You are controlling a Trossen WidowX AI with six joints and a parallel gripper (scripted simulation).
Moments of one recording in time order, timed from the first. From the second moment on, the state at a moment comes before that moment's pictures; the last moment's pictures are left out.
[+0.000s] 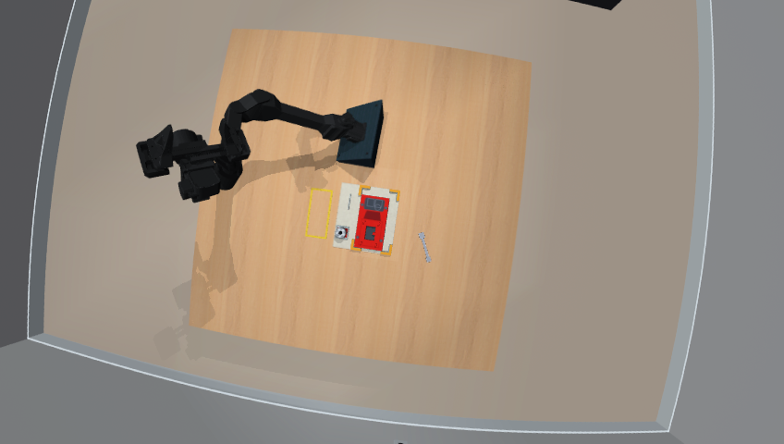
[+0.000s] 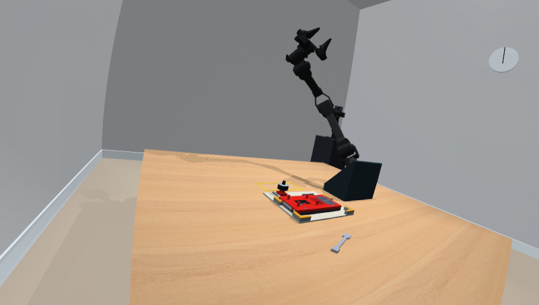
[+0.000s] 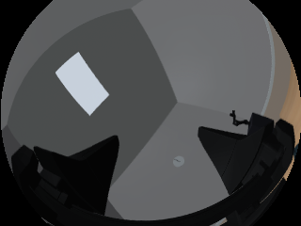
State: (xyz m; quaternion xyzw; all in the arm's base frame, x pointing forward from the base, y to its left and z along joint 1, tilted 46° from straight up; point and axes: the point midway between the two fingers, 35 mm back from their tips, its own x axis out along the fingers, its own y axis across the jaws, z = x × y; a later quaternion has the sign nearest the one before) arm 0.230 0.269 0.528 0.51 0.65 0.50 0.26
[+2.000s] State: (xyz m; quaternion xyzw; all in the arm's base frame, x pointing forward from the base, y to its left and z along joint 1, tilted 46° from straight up) arm 0.516 0.214 0.239 -0.54 0.01 0.35 0.77
